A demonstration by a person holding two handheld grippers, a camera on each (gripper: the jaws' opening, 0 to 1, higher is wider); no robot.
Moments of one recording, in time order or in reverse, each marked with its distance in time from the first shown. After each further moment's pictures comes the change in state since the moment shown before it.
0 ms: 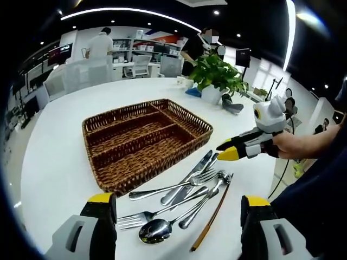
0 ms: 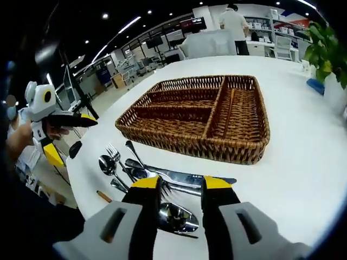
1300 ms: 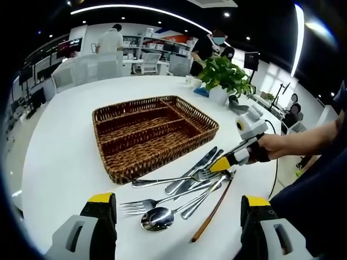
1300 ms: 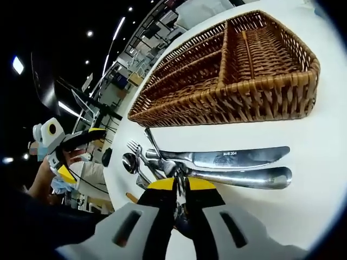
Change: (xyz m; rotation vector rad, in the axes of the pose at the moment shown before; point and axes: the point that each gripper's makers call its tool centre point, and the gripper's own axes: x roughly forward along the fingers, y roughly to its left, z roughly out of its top) left arm -0.011 0.005 -0.018 -0.057 0.007 0.038; right arm 0.039 0.032 -0.034 0.295 0.190 0.313
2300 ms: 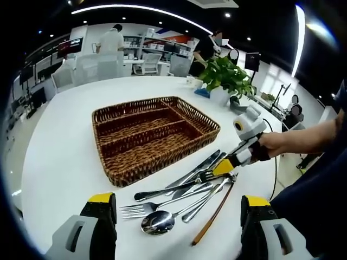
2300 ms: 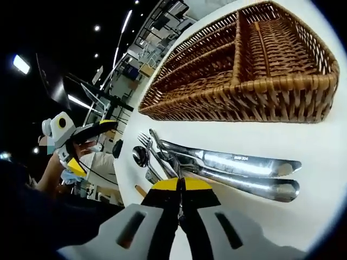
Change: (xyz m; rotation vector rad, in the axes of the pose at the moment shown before) left arm 0.005 0.002 0.004 -0.004 -0.007 0.003; right arm -0.004 0.014 -0.002 -0.060 0.079 0.101
